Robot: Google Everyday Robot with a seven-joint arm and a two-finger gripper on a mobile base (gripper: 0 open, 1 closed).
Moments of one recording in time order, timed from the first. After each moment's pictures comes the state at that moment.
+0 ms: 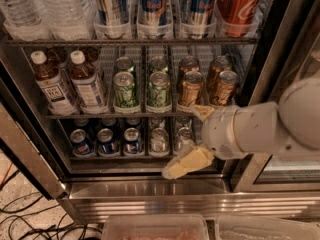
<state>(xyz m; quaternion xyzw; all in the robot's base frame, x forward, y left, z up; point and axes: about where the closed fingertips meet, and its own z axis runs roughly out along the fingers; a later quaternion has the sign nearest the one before) 0.448 -0.055 0.849 -0.52 0.74 0.18 0.40</state>
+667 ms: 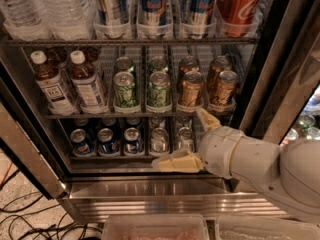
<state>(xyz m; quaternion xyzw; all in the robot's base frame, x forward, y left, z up) 0.463 -0.051 0.840 -0.39 0.71 0.20 0.55</state>
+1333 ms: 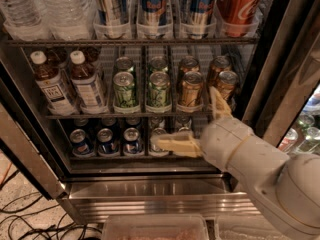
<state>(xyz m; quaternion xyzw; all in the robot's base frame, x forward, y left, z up) 0.481 -0.071 0.893 -0.32 0.67 0.12 0.66</state>
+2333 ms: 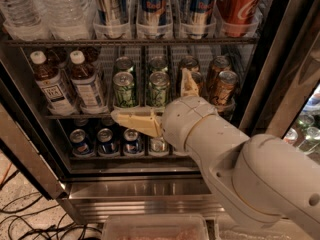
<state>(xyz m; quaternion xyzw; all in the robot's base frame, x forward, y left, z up) 0.491 0.002 0.950 -0.27 0.67 0.15 0.68</state>
